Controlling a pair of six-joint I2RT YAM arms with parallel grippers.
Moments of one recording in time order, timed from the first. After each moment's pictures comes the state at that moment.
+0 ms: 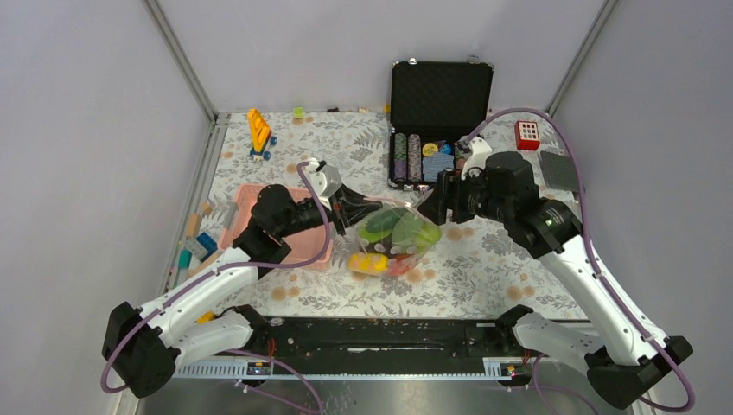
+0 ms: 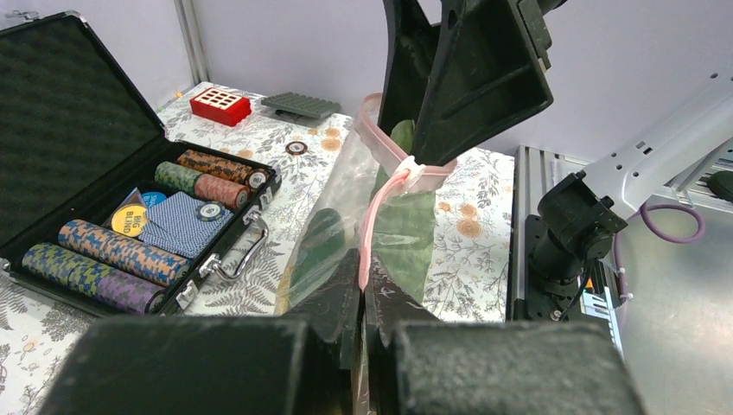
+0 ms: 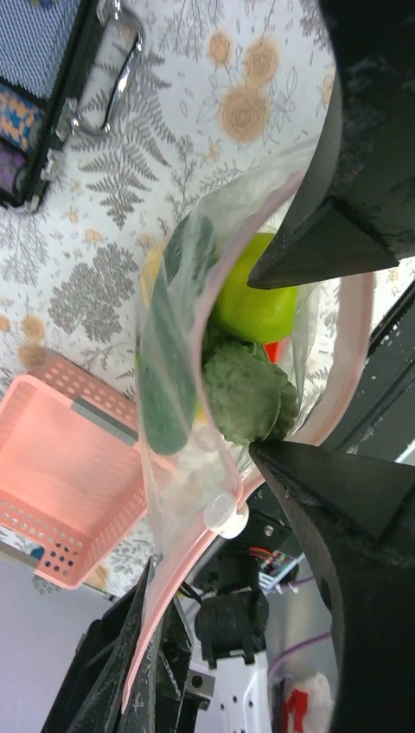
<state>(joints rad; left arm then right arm) -0.67 1.00 0.72 0.41 0.60 -0.16 0.54 1.01 1.19 -0.73 -0.26 0.37</state>
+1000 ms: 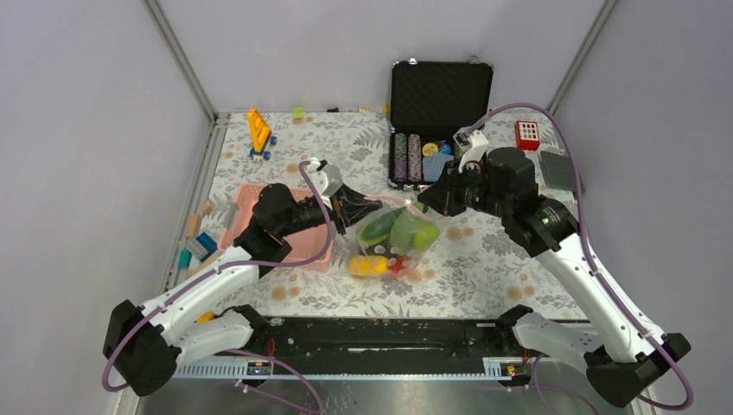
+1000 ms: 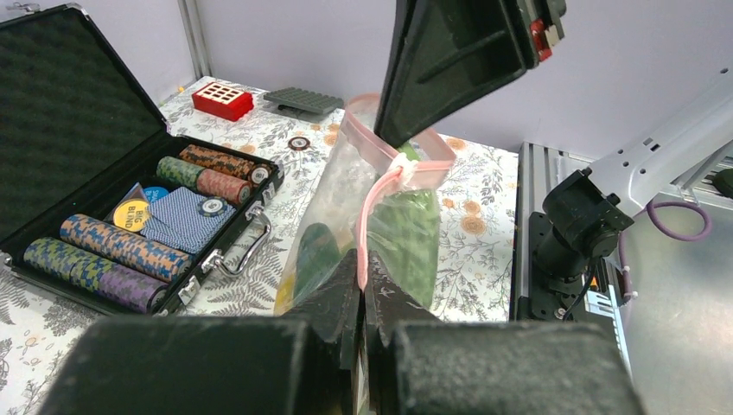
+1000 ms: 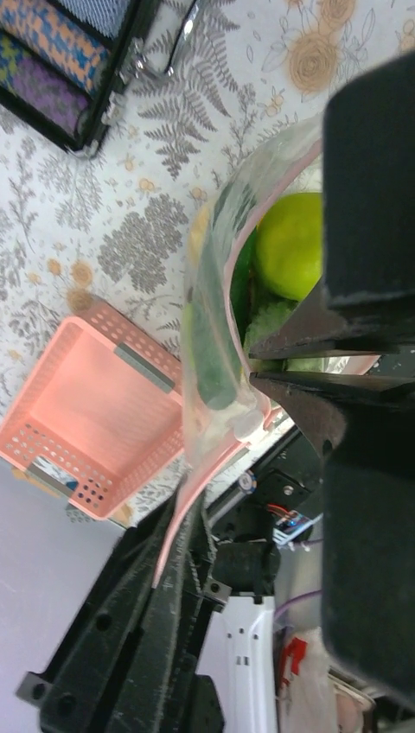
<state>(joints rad) -0.68 1.02 0.72 0.41 0.60 -0.15 0.55 1.02 1.19 -0.59 -0.30 0.39</state>
